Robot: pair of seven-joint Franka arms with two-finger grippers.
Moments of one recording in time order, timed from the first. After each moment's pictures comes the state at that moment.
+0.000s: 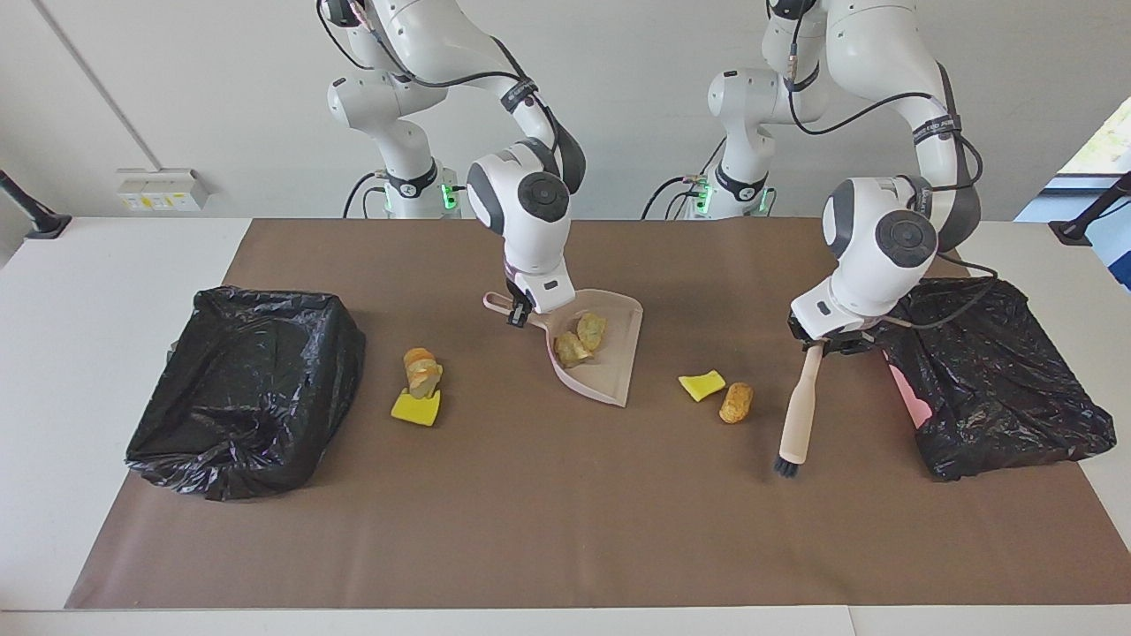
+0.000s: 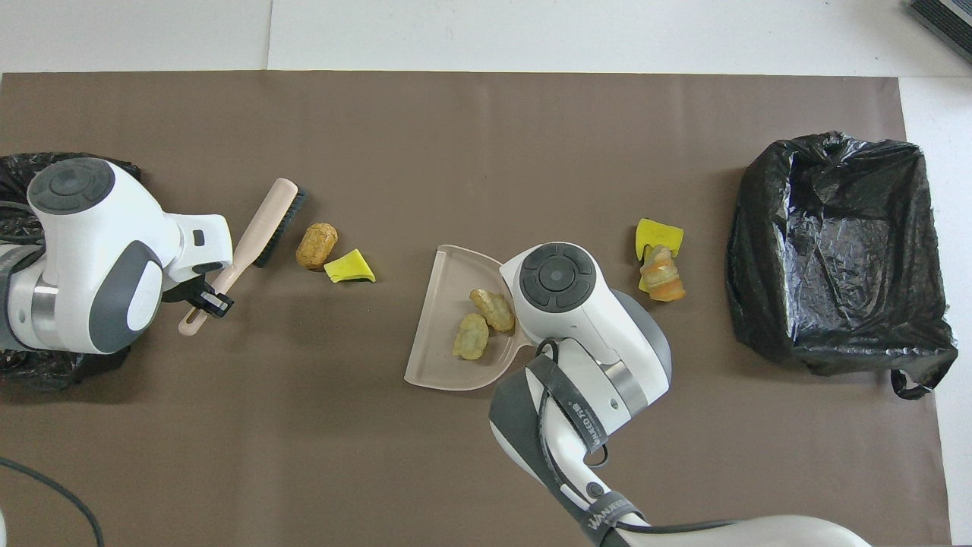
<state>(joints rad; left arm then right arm) -0.10 0.17 -0.02 -2.03 0.10 1.97 0.41 0.50 0.26 0.05 -1.93 -0.06 1.98 -0.69</state>
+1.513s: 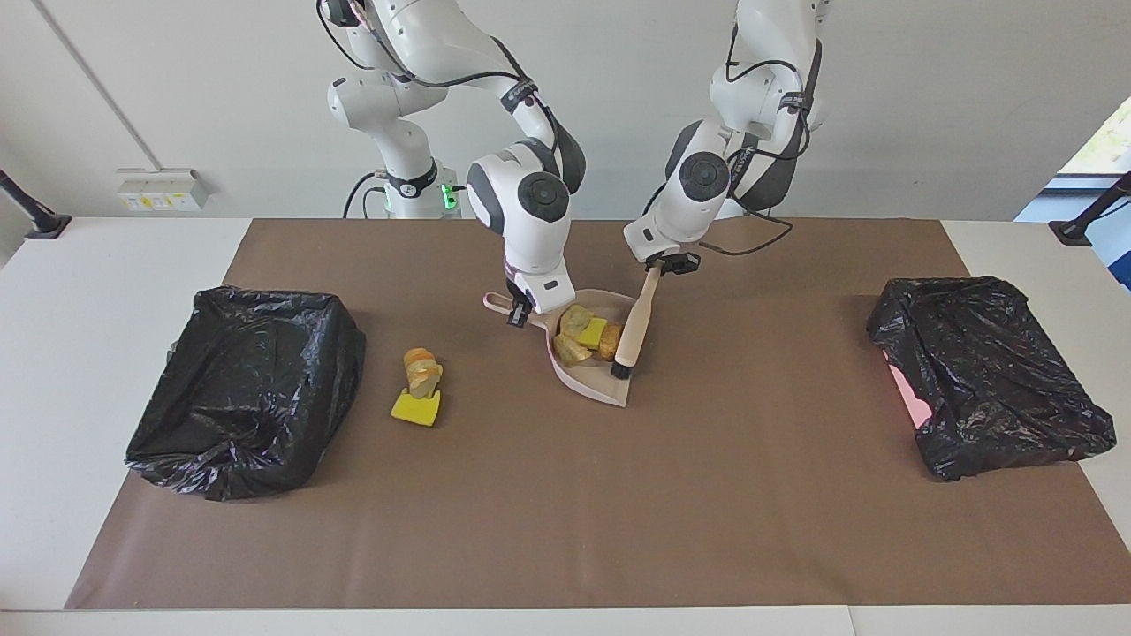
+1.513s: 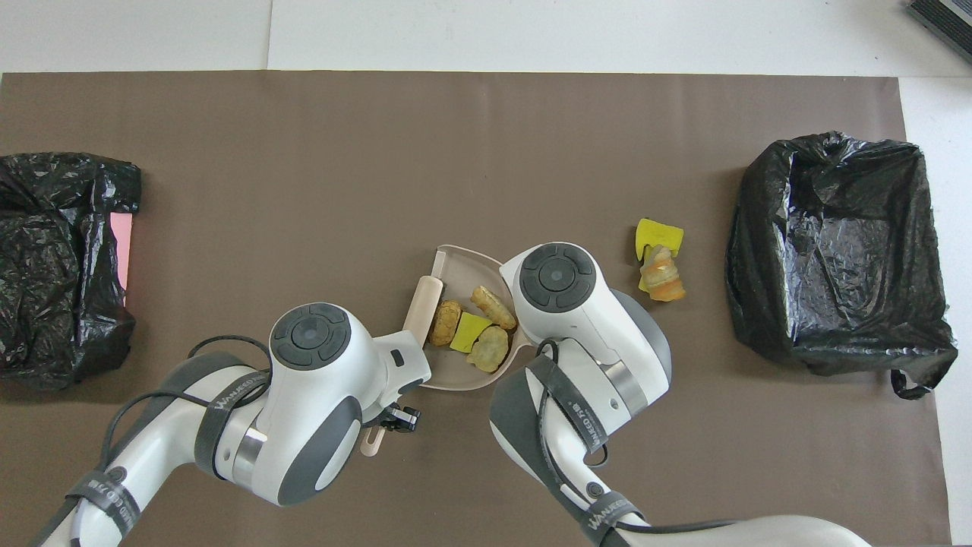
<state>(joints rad) -0.57 -0.02 -0.03 -2.27 -0.20 1.98 -0.13 0.50 0.26 0.05 -1.93 -0.06 1.99 -0.69</state>
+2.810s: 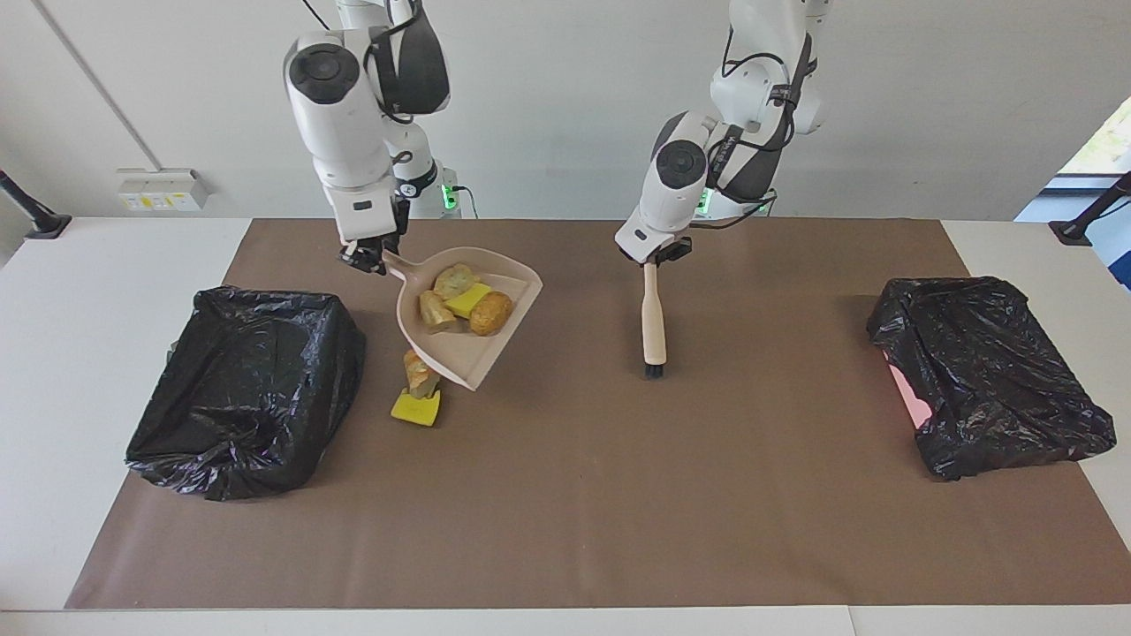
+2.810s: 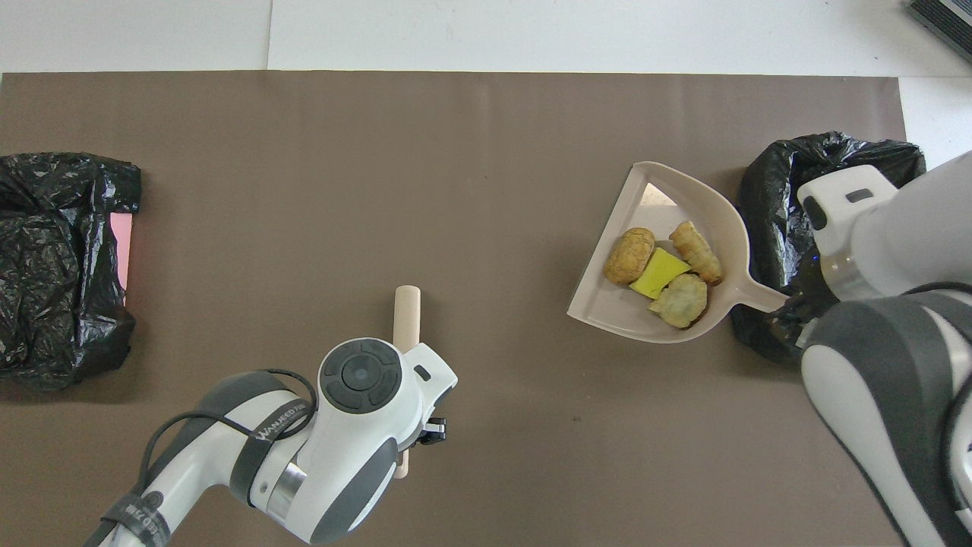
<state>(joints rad) -0.71 -0.05 -0.04 -2.29 -0.18 1.99 -0.57 0.04 -0.07 0.03 -1.86 -0.08 1.68 -0.98</state>
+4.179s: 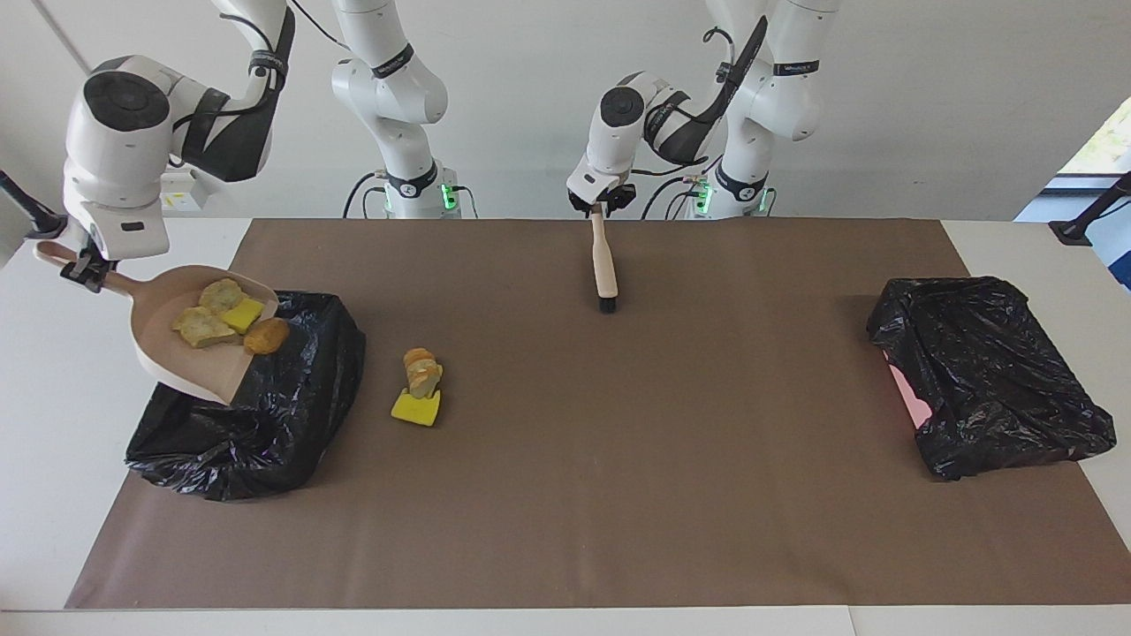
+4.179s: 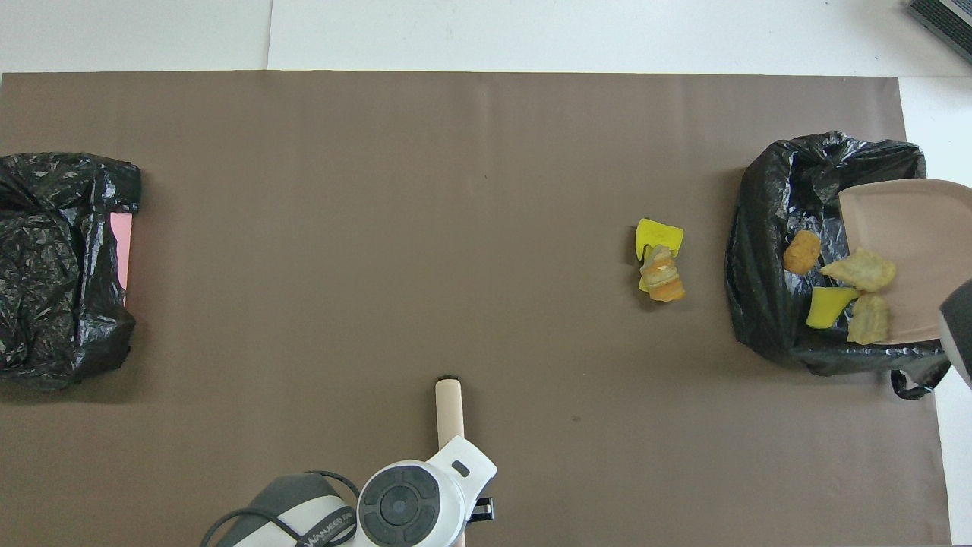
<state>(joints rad) -0.91 -0.15 -0.01 -2.46 -0.34 2.16 -0.73 -0.26 0.04 0.05 -1.86 -0.88 2.02 -1.48</state>
